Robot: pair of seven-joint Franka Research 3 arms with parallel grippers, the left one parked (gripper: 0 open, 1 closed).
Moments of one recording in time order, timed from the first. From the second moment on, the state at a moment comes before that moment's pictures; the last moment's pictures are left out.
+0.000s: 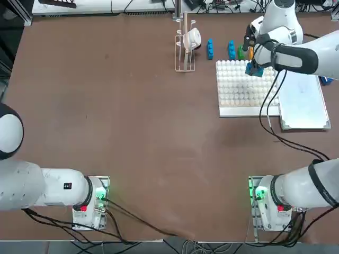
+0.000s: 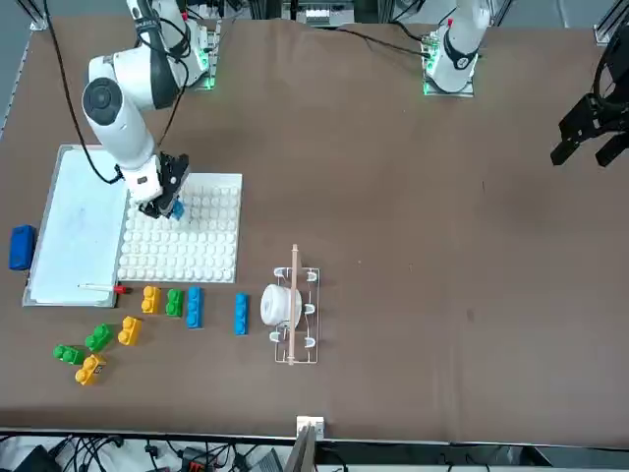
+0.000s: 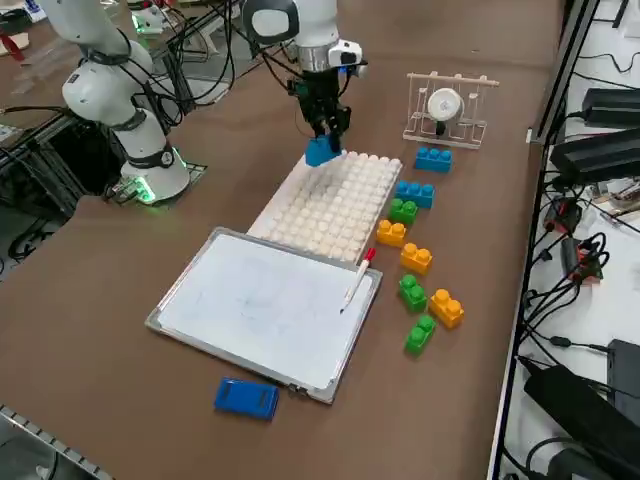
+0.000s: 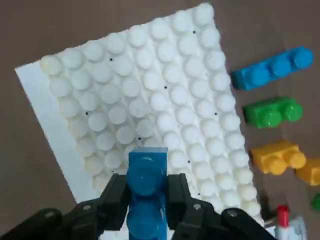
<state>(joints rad) 0.14 0.02 0.09 -2.27 -0.13 2.31 -0.97</state>
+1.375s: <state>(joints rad) 0.00 0.01 0.08 -2.38 0.41 2.28 -1.72</state>
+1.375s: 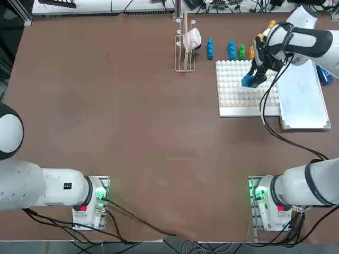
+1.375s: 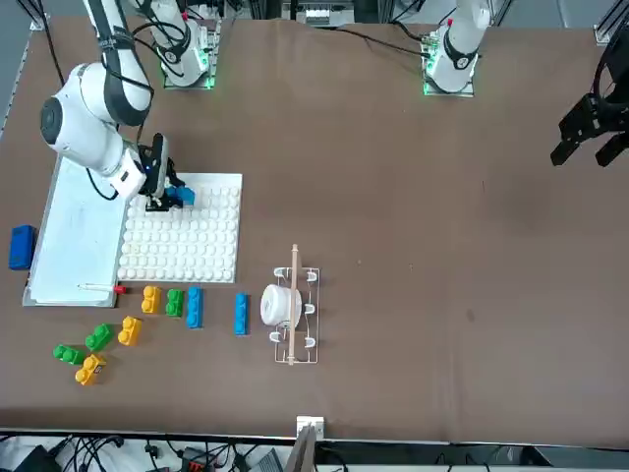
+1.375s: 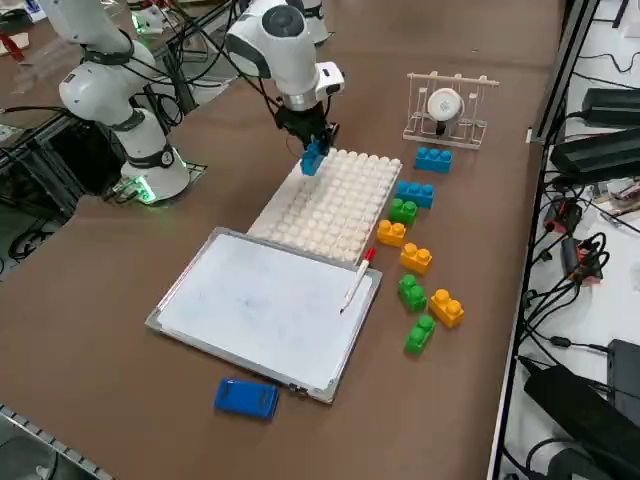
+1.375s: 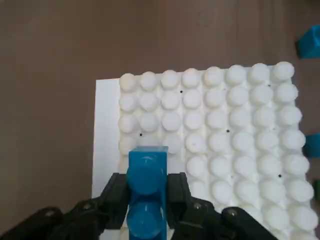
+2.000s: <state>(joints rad) -0.04 -0.03 0.07 -2.52 0.41 2.38 -1.81</state>
